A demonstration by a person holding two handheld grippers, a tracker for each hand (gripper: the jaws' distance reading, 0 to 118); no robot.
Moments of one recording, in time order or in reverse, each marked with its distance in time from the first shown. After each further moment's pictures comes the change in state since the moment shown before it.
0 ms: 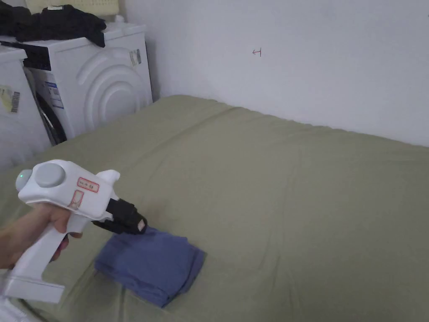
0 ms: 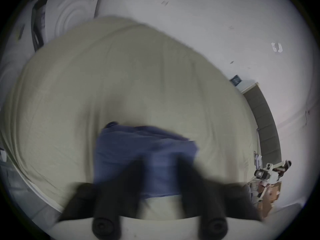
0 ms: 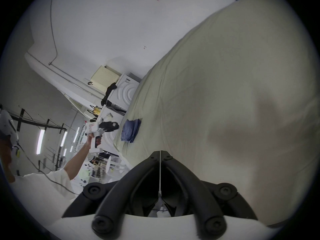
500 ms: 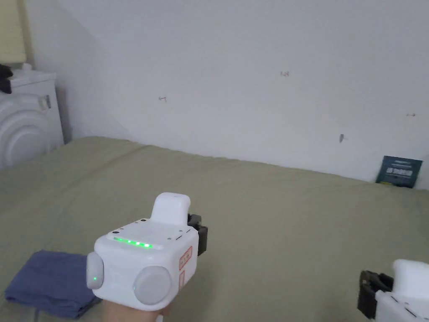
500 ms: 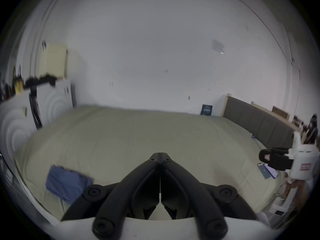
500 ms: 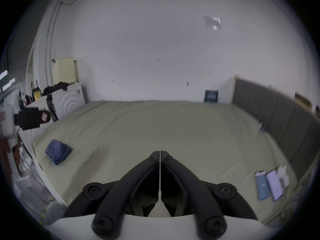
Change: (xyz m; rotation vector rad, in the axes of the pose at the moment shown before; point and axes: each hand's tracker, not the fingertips) left arm 0.356 -0.141 -0.009 0.644 0.126 -0.376; right arm -0.117 0.046 0.061 0.443 -0.754 0.598
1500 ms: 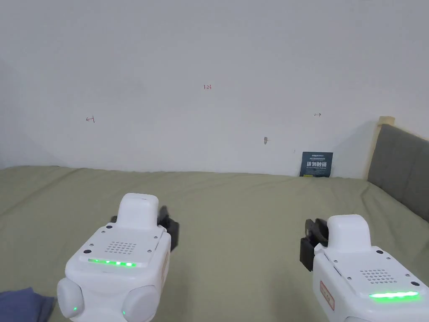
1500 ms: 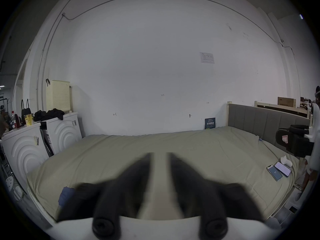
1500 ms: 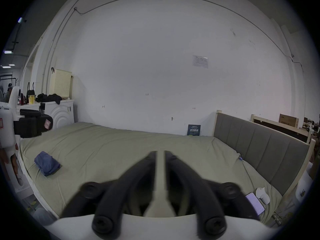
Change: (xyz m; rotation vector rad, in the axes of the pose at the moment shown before) left arm 0.064 0.017 0.035 0.151 0.058 -0.114; right arm 0.020 0.015 0.049 0.255 -0.099 0.024
